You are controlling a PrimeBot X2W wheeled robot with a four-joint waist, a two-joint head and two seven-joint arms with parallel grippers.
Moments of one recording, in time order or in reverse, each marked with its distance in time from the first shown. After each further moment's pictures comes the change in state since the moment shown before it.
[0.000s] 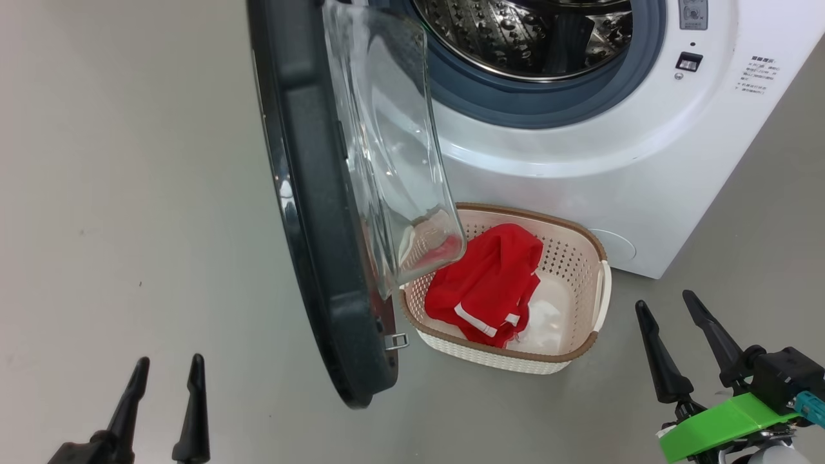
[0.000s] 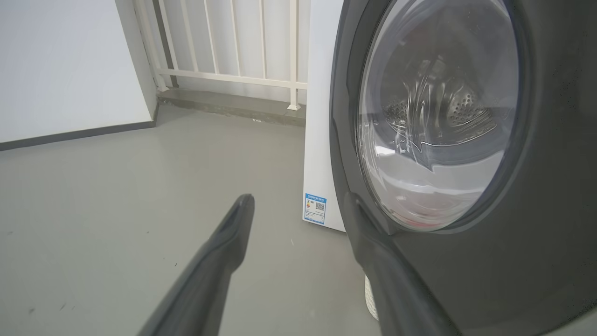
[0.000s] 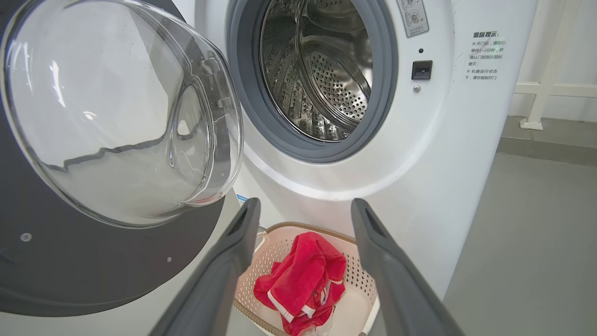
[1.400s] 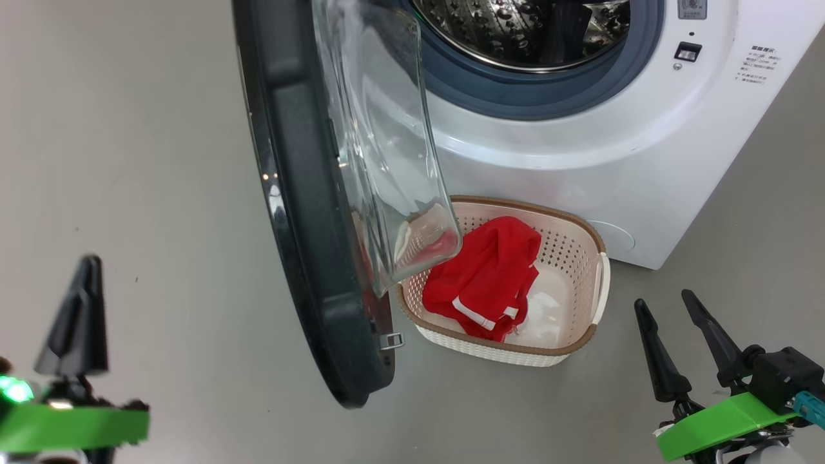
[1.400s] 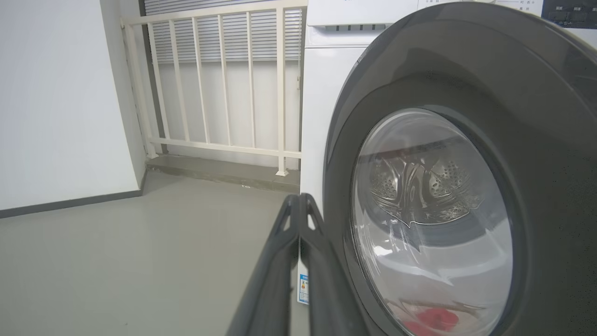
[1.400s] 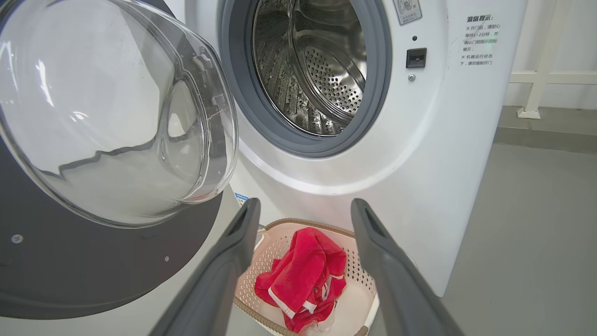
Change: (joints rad) left arm -0.147 0.153 -0.002 -0.083 -0.172 0.000 -0.004; right arm -0.001 0.016 -0.009 0.000 0.000 0.000 0.000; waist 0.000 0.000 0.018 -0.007
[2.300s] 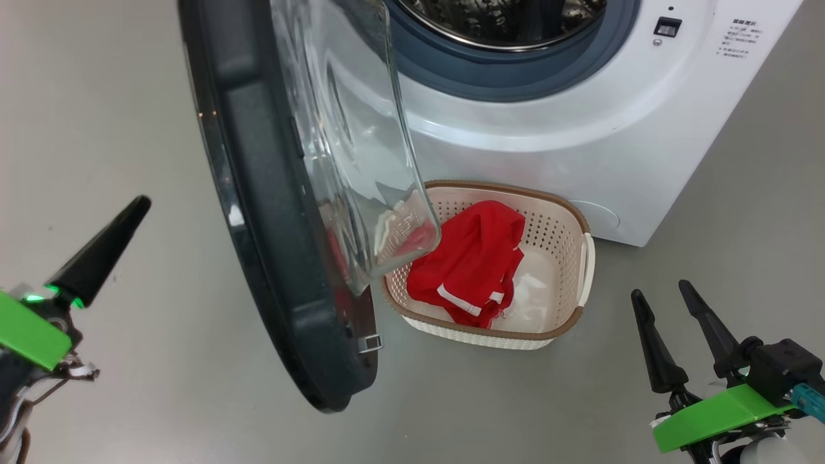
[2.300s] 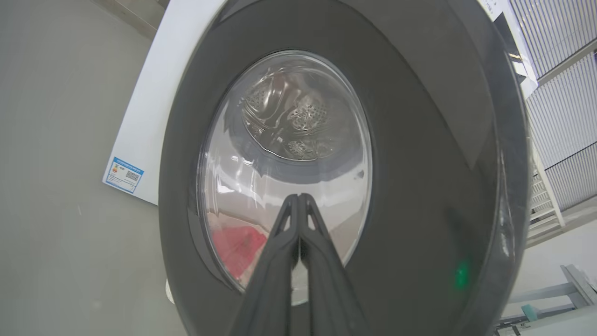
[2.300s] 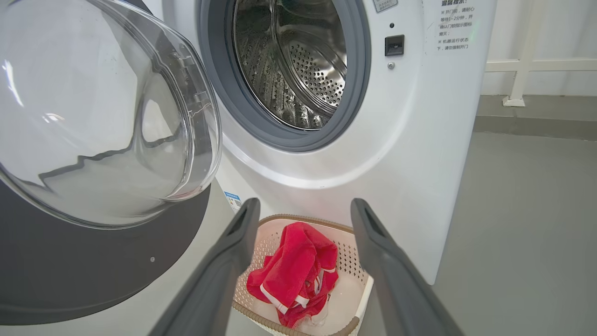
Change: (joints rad) left arm -0.315 0.486 -0.379 -0.001 -1.188 0.000 0.428; right arm -0.021 0.011 0.002 -0.002 0.000 0.000 0.000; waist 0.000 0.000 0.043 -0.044
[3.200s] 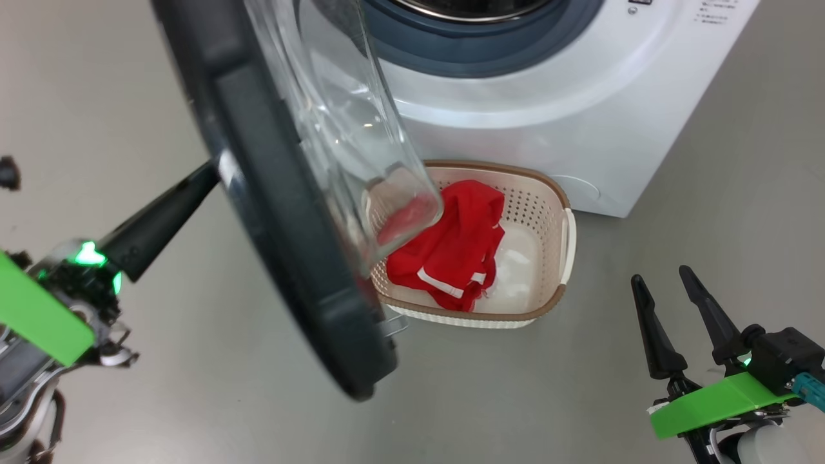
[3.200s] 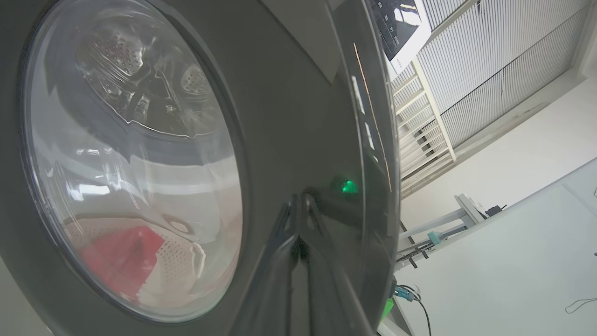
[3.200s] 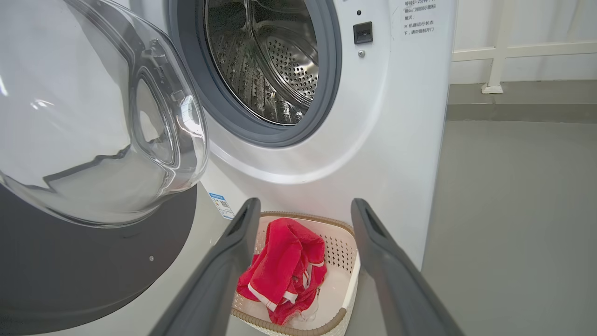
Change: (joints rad) left arm -0.062 -0.134 0.099 -0.213 -0.036 0.002 0.247; right arm -0.028 0.016 -0.010 -0.006 0.000 0.000 0.000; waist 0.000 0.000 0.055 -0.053
